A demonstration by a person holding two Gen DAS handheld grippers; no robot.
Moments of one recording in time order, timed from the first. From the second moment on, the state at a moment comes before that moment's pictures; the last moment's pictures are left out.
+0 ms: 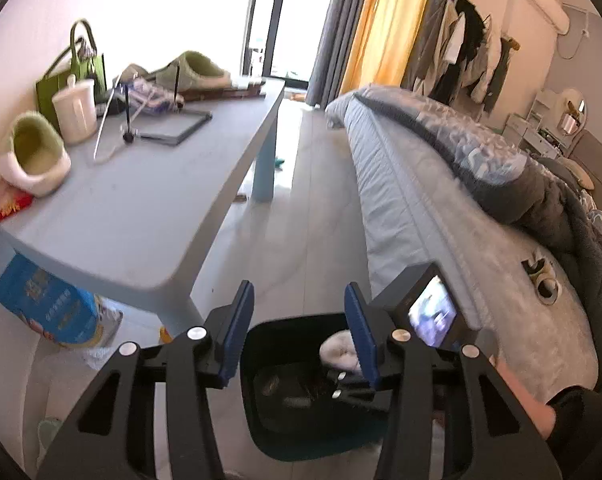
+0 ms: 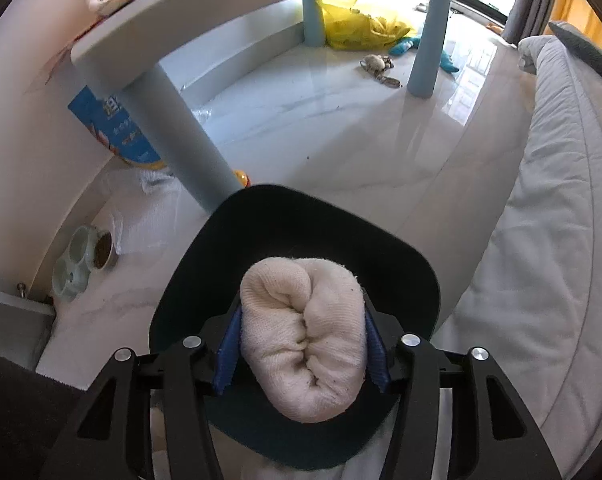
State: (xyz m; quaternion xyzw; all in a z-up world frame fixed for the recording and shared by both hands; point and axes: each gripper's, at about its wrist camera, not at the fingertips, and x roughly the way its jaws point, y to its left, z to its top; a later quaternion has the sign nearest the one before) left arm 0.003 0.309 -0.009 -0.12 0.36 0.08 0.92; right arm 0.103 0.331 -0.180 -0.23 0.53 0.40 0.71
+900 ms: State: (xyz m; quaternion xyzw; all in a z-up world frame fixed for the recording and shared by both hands) left arm 0.027 0.242 0.039 -0.11 0.28 0.05 0.95; right arm 0.100 0.251 -0.079 -0.18 0.42 0.45 0.77
